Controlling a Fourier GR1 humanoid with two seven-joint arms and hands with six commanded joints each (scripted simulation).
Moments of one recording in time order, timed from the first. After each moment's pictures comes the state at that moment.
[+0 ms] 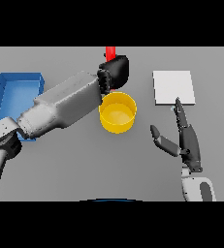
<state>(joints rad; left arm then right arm) -1.33 0.24 -1.12 -0.73 -1.39 -0.26 -0.24 0.10 -0.03 0.12 -1.71 0.23 -0.06 -0.11</state>
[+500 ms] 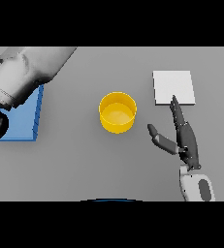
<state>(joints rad) -1.64 0.35 -0.86 -0.50 -1.28 -0.25 -0.20 0.07 -0.02 0.13 -1.69 0.21 -0.04 -0.11</state>
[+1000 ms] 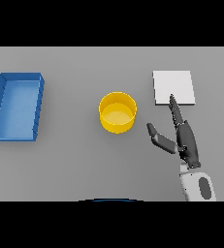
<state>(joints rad) -1.52 0.60 -0.20 -0.21 -0.69 -0.24 -0.03 0.05 -0.04 0.14 -1.67 0.23 -0.03 -0.13</state>
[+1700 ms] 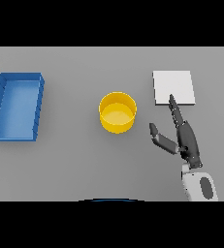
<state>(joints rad) -0.87 0.58 0.04 -0.56 -0.29 0.07 0.25 0.05 -0.07 0.14 -1.67 0.22 -0.01 -0.15</state>
